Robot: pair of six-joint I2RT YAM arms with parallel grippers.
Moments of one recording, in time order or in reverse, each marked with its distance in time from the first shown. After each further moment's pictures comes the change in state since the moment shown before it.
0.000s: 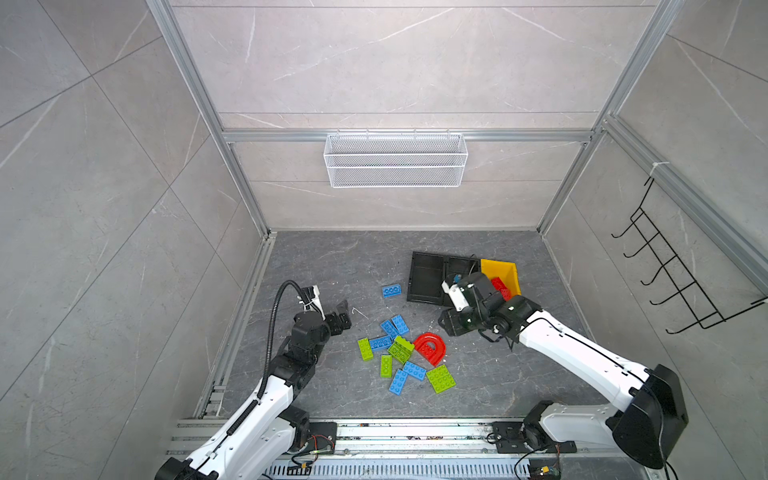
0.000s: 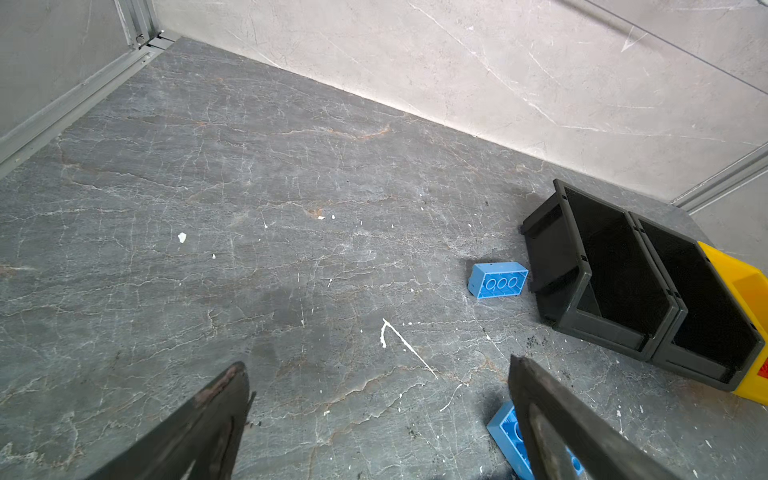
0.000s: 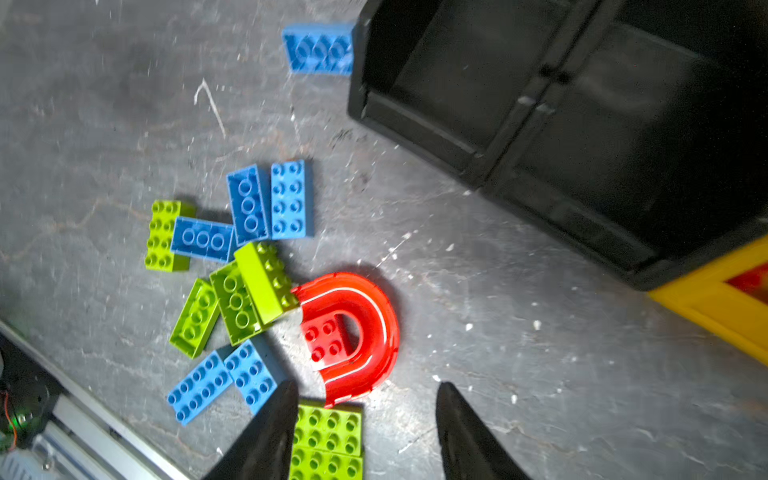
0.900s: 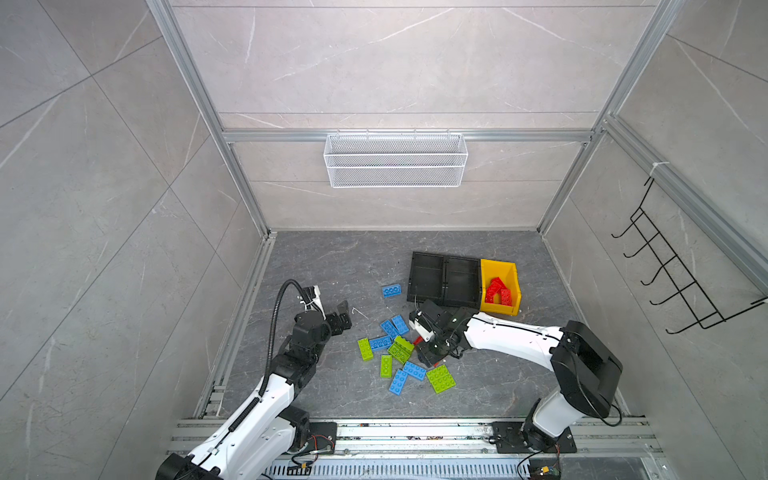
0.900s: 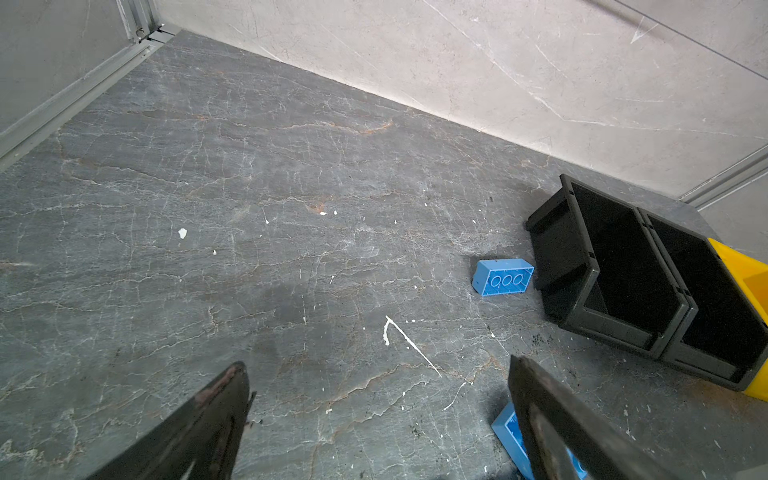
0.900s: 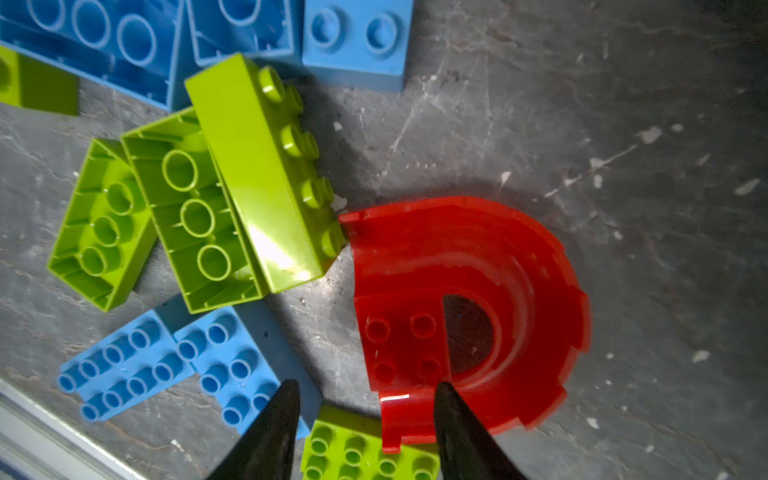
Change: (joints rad) left arm 0.000 0.013 0.000 0.003 -0.003 0.000; right arm 0.189 0.343 0.009 0.023 0.015 -0.012
